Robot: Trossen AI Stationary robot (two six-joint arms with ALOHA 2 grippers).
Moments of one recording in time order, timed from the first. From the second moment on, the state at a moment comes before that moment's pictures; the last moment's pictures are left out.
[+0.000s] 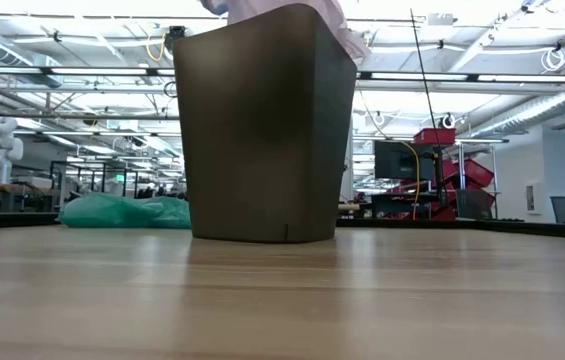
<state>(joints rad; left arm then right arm) -0.26 1.57 2.35 -1.56 -0.36 -0.21 -0.45 1.71 2.29 -0.88 -0.16 0.10</state>
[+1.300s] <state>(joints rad) -0.35 1.67 2.14 -1.57 -0.70 -0.54 -0.45 1.64 2.29 -0.90 -0.18 0.05</state>
